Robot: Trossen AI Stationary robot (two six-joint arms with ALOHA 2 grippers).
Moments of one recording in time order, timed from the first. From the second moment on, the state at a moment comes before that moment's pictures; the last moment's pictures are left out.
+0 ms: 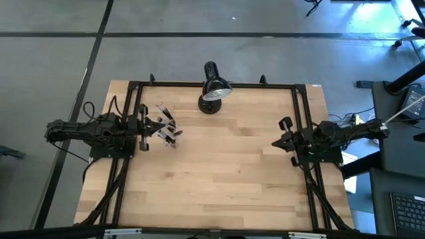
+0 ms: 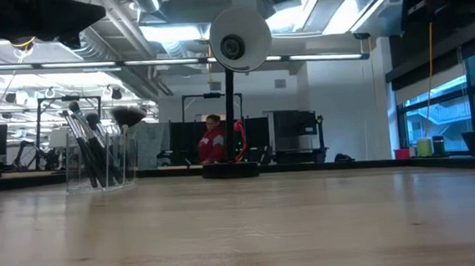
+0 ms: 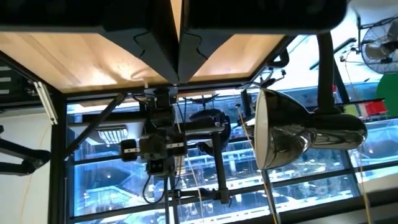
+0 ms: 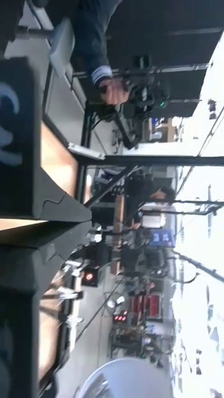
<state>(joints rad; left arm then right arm) -0.03 0.16 0.21 0.08 -0.16 0.15 0.20 0.23 0.12 0.33 -0.02 -0.04</state>
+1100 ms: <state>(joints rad) -0.03 0.00 0.13 -0.06 -0.06 0.13 0.05 0.23 0.09 0.23 -0.08 -0.03</state>
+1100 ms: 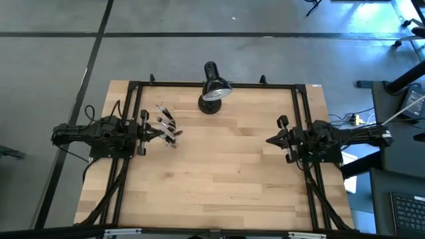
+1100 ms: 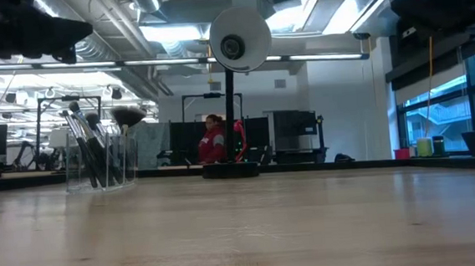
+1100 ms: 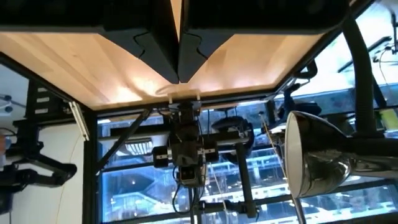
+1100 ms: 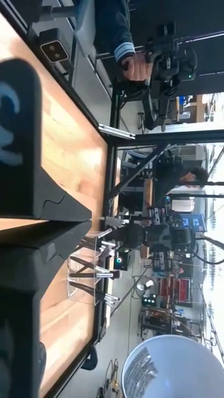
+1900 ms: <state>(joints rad) 0.01 0.00 0.06 0.05 0.03 0.13 0.06 0.24 0.09 0.32 -0.08 -0.11</state>
